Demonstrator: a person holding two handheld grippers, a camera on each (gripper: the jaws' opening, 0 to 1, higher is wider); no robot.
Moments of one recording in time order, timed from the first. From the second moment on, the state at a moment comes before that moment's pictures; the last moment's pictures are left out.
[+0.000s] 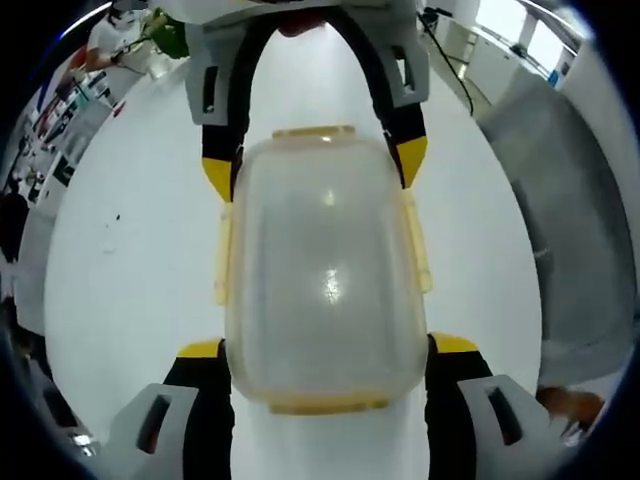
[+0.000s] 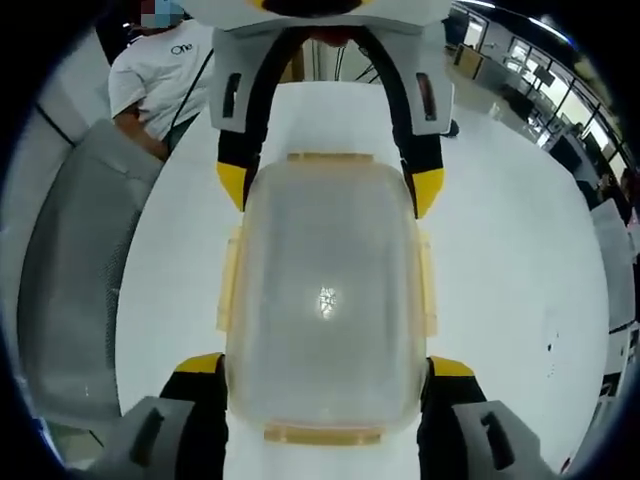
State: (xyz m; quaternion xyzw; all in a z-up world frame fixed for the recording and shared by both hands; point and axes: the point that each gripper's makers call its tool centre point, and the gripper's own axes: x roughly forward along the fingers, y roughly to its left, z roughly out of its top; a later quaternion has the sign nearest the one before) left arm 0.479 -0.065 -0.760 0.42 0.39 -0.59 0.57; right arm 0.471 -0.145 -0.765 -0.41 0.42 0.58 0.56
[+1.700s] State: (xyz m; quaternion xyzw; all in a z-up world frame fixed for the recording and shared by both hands) left arm 0.458 -0.053 -0.713 0.38 0.38 -0.56 0.63; right arm 0.446 -0.149 -0.715 -0.40 0.41 0.55 0.61
